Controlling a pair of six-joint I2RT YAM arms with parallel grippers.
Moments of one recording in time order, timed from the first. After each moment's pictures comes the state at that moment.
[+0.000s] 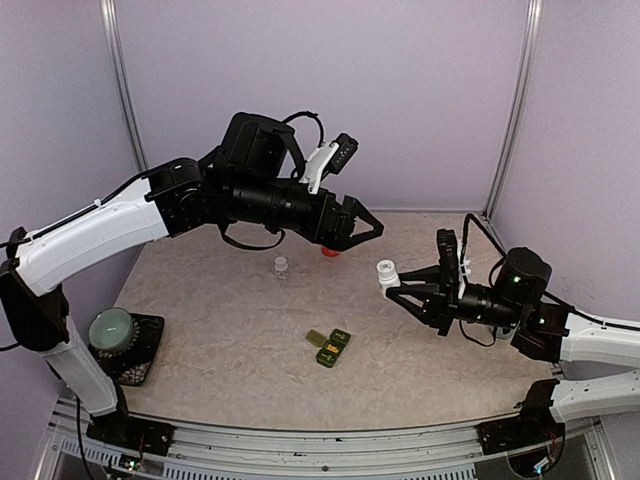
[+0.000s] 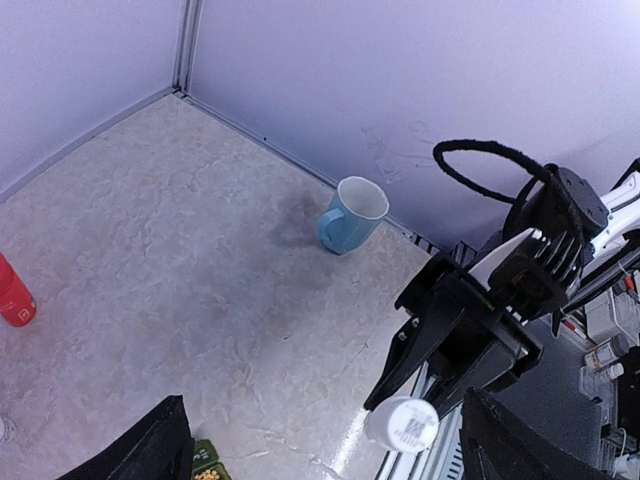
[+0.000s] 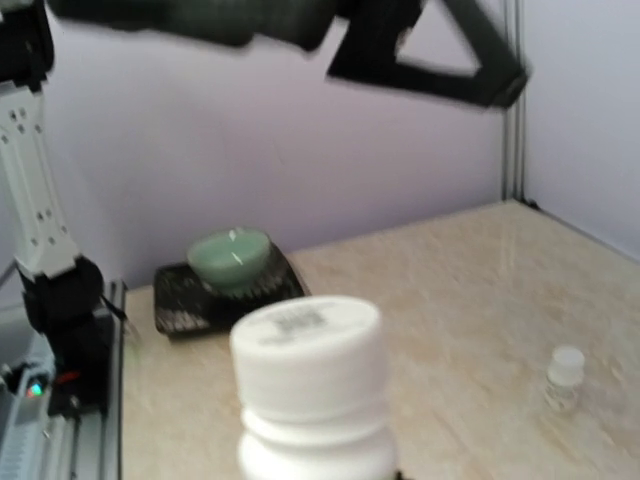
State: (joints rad) left arm -1.04 1.64 1.74 -0.52 0.19 -0.27; right arm 0.85 0.90 0.48 0.46 -0.42 0.09
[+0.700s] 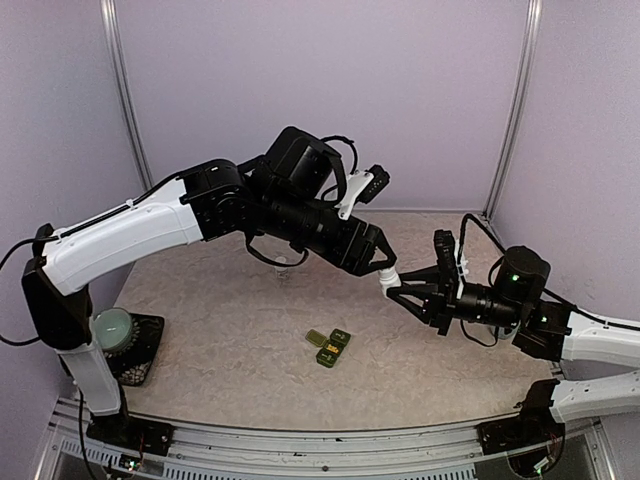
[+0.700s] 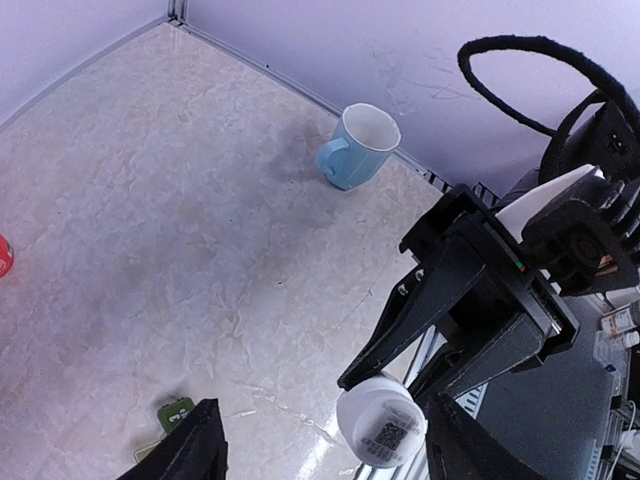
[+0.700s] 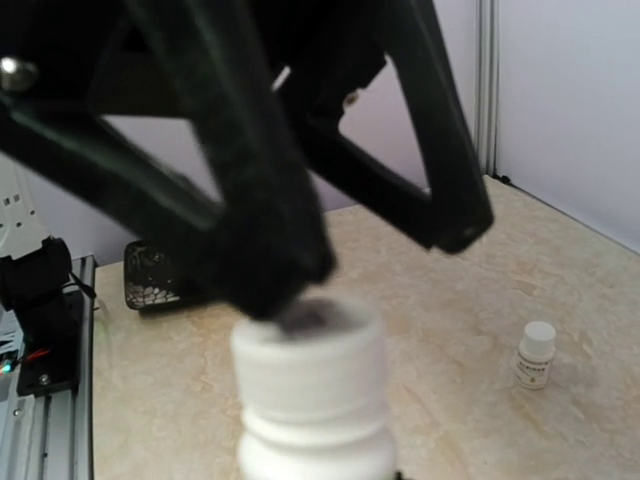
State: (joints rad) left arm -1.12 1.80 1.92 -0.72 0.13 -0.29; right arm 0.85 0.89 0.49 0.39 -0.38 0.05
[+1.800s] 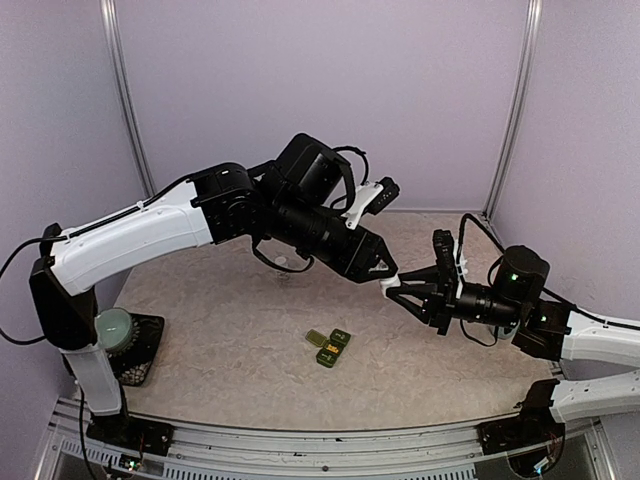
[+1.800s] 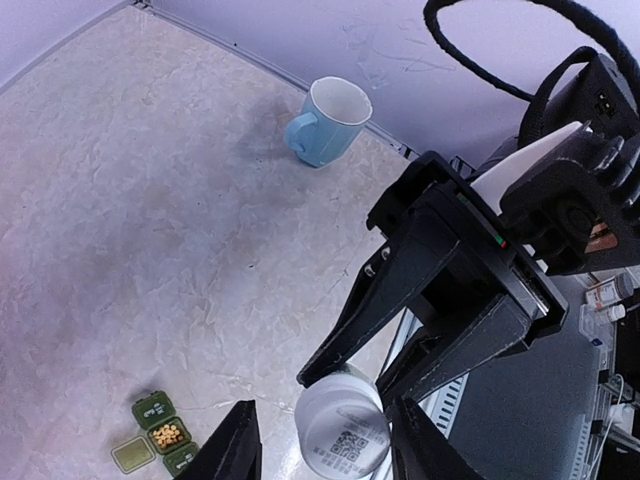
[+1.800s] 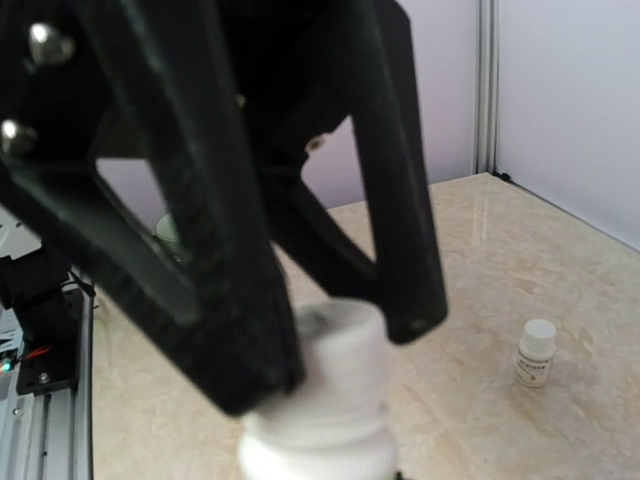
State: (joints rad) left arm -1.13 1.84 1.94 -0.74 0.20 -0.28; right arm 0.85 0.90 0.50 0.38 -0.38 0.05
